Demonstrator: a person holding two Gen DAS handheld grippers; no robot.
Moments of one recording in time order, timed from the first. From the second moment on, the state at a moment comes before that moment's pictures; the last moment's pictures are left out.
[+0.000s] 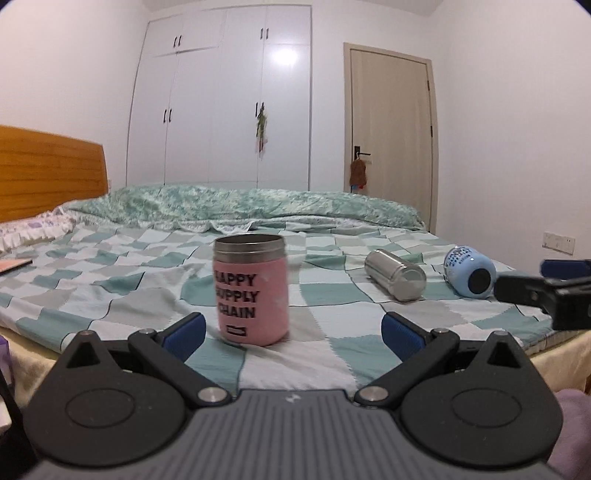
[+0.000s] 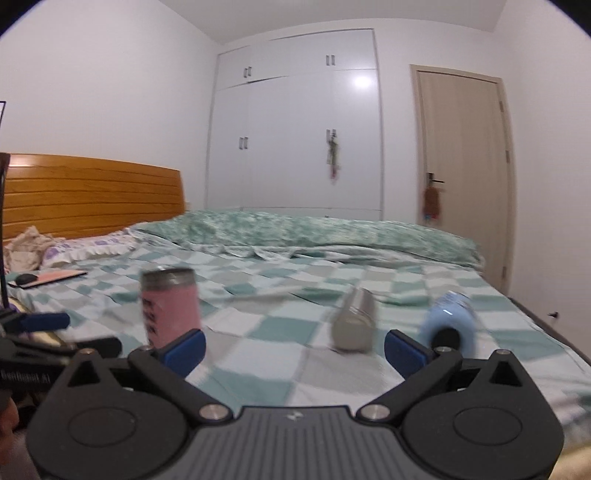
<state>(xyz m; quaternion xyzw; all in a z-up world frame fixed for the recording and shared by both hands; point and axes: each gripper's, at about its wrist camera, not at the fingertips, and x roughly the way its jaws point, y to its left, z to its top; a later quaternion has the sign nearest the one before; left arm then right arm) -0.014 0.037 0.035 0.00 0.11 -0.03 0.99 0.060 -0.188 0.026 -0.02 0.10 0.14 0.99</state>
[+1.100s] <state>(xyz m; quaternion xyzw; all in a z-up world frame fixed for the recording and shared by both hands) -0.024 0.012 0.005 0.04 0.07 -0.02 1.00 0.027 -0.229 -0.025 -0.01 0.07 0.07 1.00</state>
